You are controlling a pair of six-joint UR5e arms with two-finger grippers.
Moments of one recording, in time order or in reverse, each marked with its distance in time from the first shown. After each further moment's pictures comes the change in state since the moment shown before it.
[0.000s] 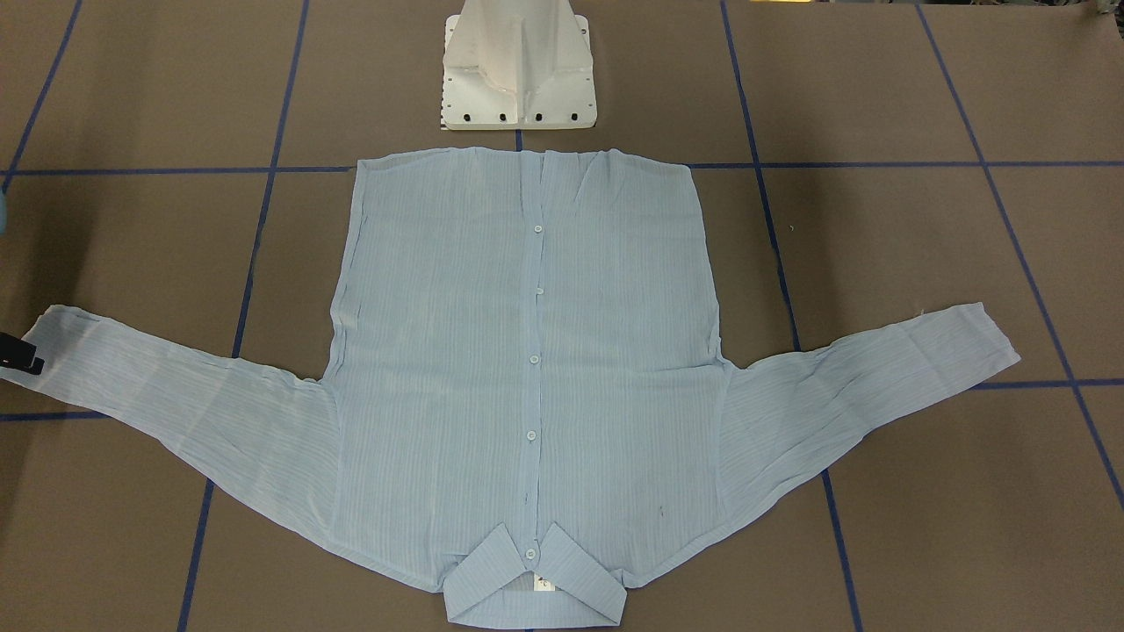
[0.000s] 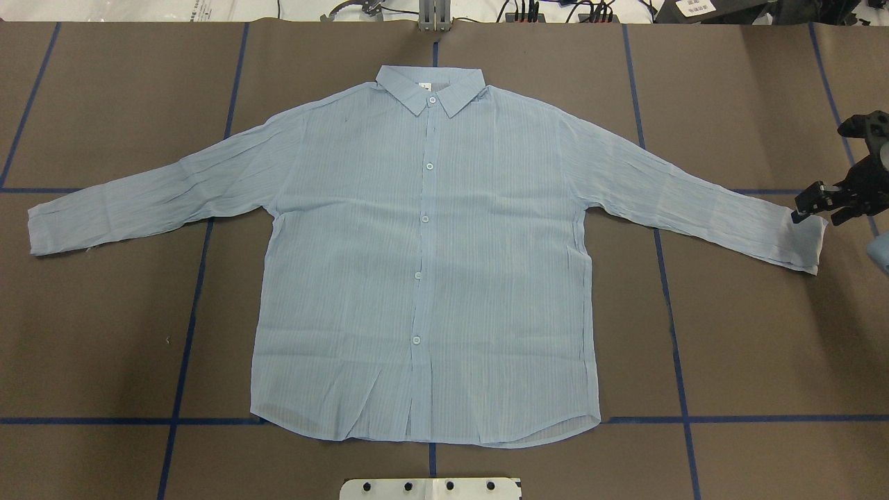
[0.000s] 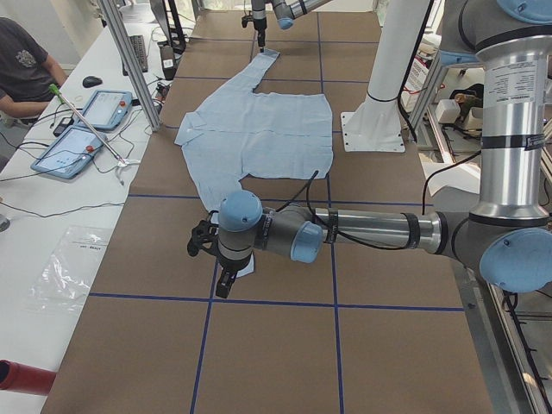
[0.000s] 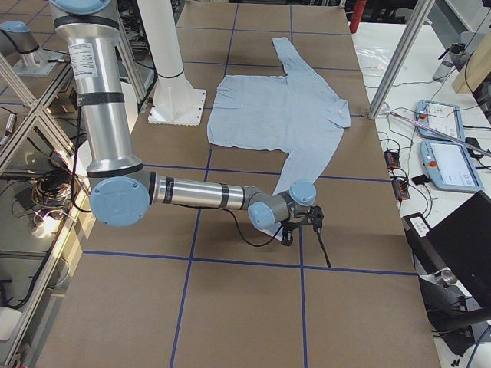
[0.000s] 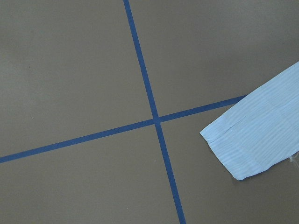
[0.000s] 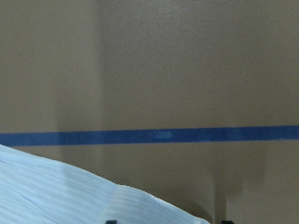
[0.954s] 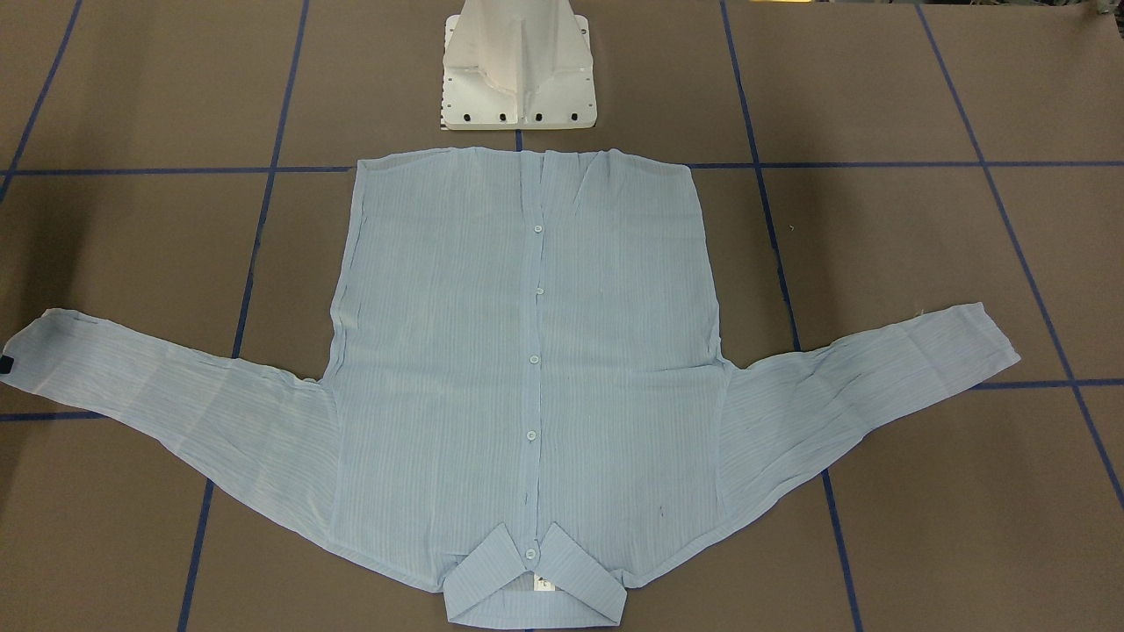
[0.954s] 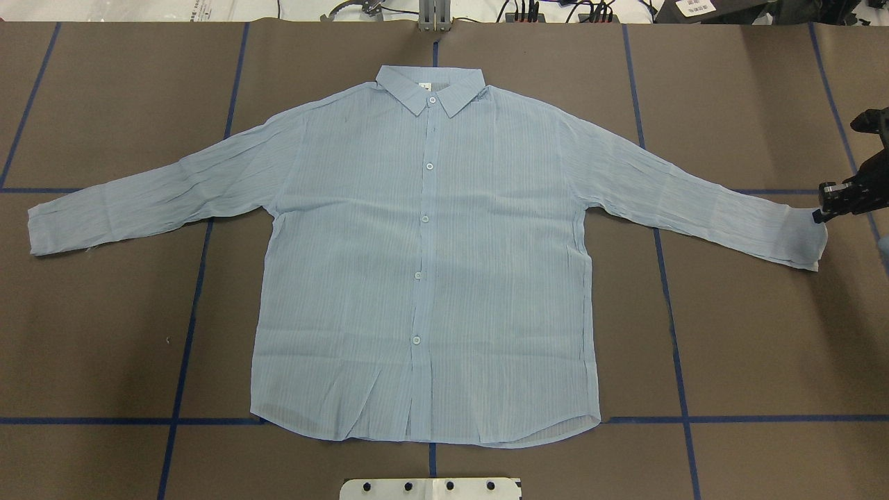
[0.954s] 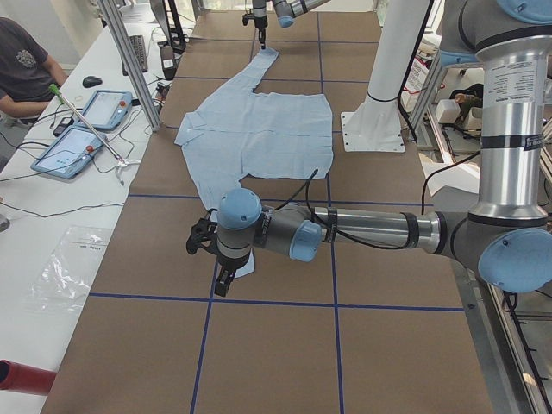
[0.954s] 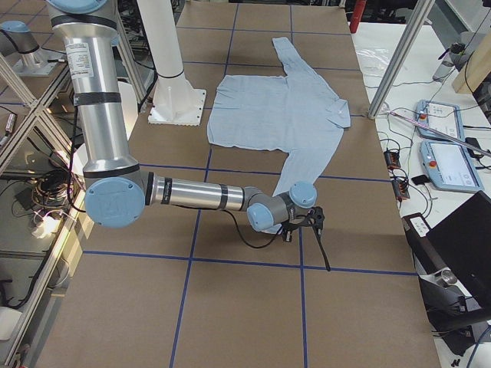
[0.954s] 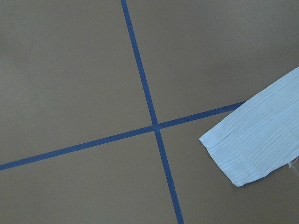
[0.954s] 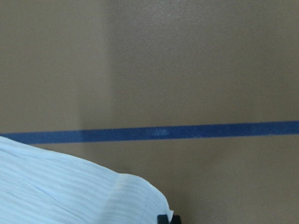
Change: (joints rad) left arm 0.000 -0.007 -0.002 -0.002 0.000 -0.002; right arm 0.036 -0.007 0.021 0.000 0.051 0.000
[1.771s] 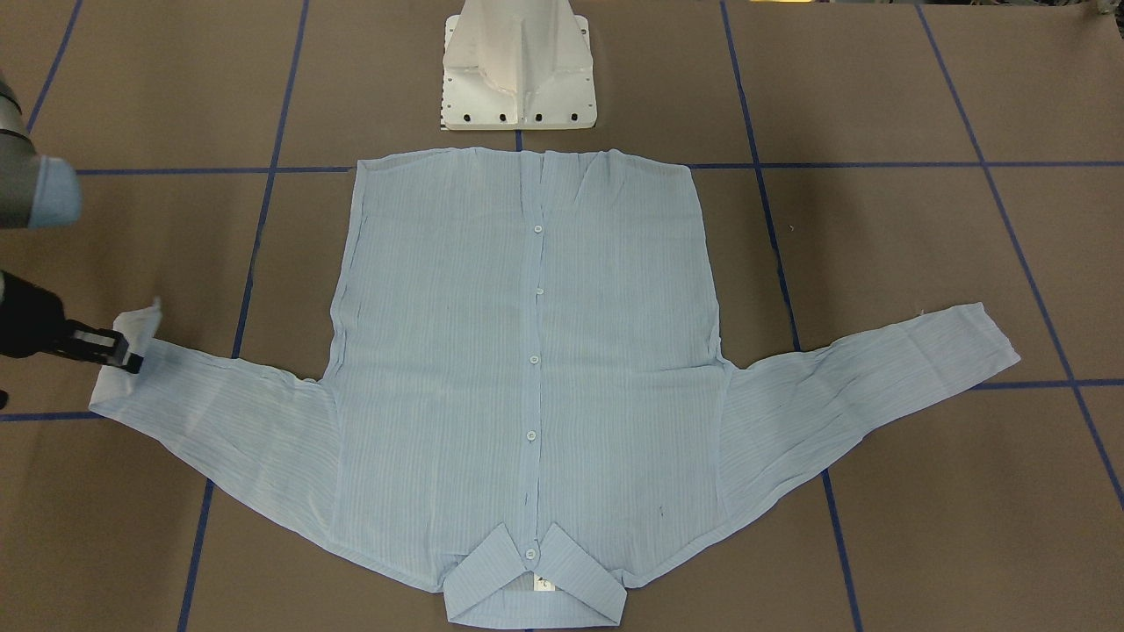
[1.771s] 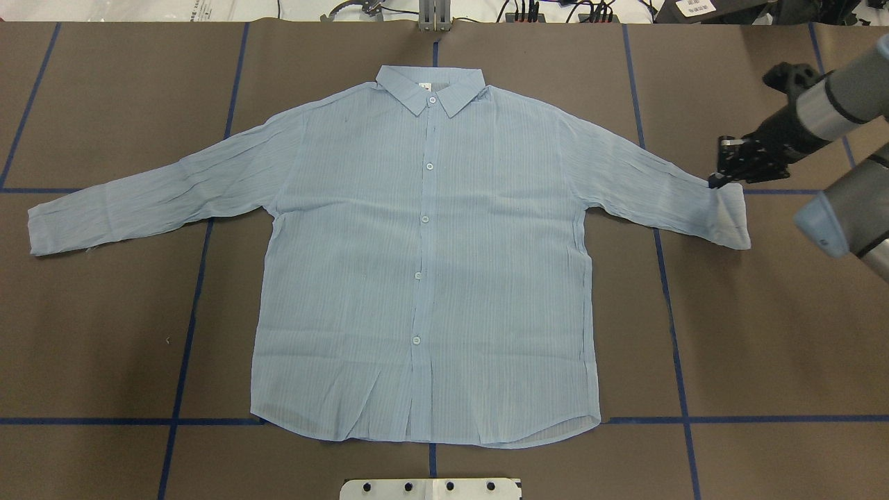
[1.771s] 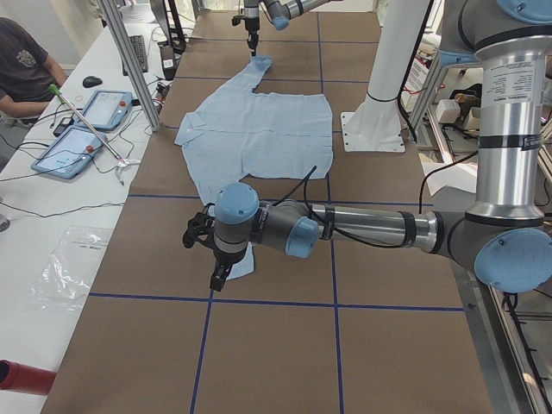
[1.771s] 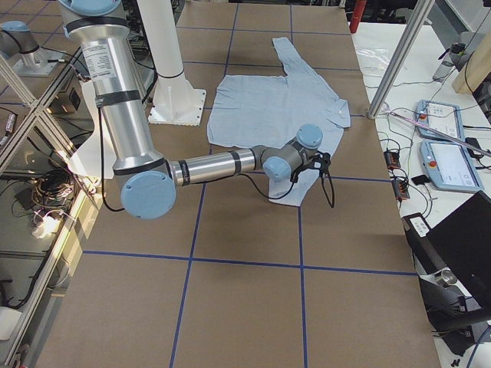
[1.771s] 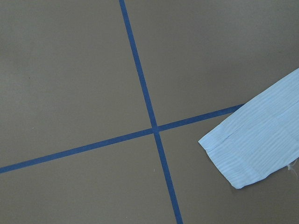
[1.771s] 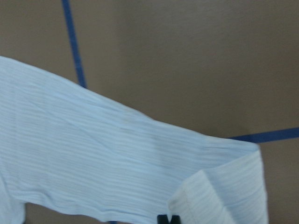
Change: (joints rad) left arm 0.000 -0.016 -0.006 -0.005 -0.005 0.002; right arm -0.162 0.171 0.188 -0.001 0.030 0.528
